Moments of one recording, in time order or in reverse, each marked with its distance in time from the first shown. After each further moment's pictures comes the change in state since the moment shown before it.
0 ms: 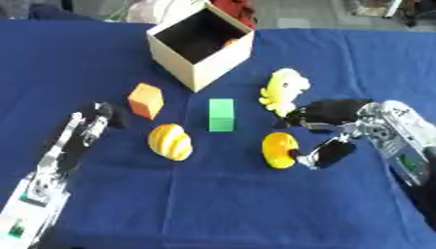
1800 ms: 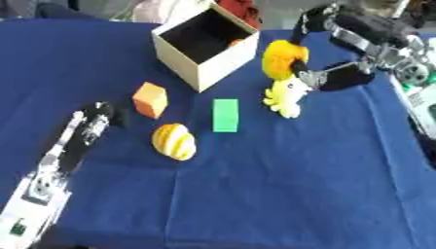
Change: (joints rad) left arm -0.009 0.000 0.004 0.000 0.006 -0.004 -0.007; right arm -0.195 0.071 -0.223 0.031 -0.221 0.120 -0.354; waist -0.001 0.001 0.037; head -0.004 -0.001
